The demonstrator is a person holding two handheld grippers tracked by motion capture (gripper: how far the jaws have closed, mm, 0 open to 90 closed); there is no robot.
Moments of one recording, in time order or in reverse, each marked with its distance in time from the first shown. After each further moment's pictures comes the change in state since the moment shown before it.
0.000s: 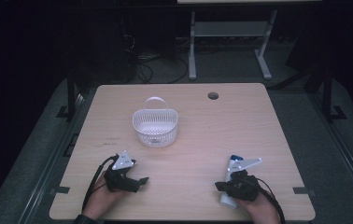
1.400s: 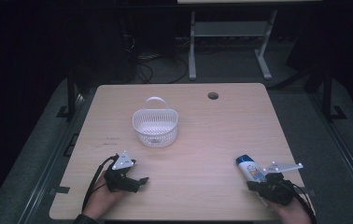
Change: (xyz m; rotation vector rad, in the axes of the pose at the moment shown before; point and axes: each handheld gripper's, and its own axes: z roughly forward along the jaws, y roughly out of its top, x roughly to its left) left arm 0.000 0.000 0.000 0.000 0.000 0.001; right arm -0.047 -0.046 -0.055 -0.043 -0.145 0.125
